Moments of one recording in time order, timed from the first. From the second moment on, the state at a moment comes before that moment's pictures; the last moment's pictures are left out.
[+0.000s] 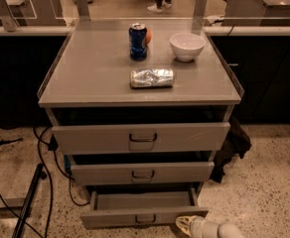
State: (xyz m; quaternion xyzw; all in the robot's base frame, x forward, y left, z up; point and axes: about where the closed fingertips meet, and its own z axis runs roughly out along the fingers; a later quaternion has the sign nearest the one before) arm 0.495 -0.194 0.136 -0.62 0.64 0.07 0.44
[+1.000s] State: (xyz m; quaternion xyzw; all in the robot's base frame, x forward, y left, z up) arm 0.552 -0.179 0.123 -0.63 0.63 0.05 0.46
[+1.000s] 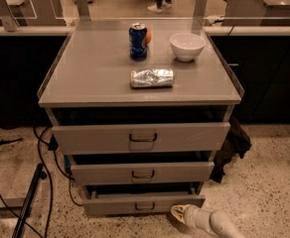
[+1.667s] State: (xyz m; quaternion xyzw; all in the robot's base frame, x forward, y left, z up) arm 0.590 -0.165 0.122 -0.64 0.62 0.04 0.45
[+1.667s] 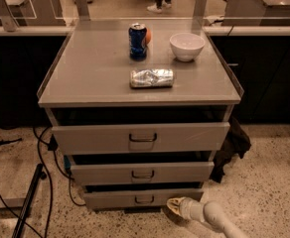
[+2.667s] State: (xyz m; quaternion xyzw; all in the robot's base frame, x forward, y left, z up) arm 0.591 -0.159 0.125 -0.65 0.62 0.07 0.43
